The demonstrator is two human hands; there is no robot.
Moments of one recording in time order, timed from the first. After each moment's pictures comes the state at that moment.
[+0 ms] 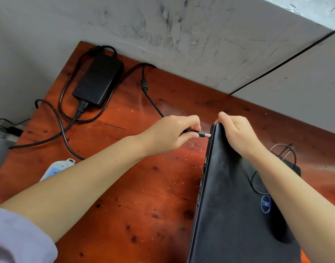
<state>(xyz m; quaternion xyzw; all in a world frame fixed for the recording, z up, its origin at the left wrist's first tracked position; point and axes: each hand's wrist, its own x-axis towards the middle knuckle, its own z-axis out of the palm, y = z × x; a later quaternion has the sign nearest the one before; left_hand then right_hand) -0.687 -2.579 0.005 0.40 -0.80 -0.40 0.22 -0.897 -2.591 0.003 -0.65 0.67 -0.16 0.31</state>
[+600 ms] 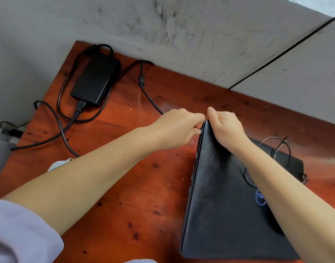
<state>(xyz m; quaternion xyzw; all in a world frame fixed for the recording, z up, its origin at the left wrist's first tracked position) -0.706 -2.589 0.012 0.44 -0.83 -0.32 0.09 -0.880 -2.593 -0.012 -0.68 0.68 -0.13 0.24</state>
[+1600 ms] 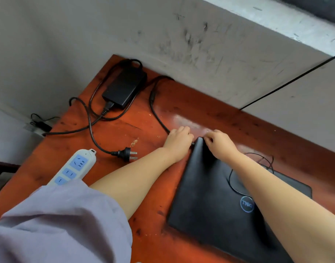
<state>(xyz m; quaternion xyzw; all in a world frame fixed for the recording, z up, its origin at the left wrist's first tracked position) -0.715 -2.569 -0.069 0.57 -0.79 -0.21 0.02 -0.871 -2.597 -0.053 -0.74 0.63 0.06 0.24</state>
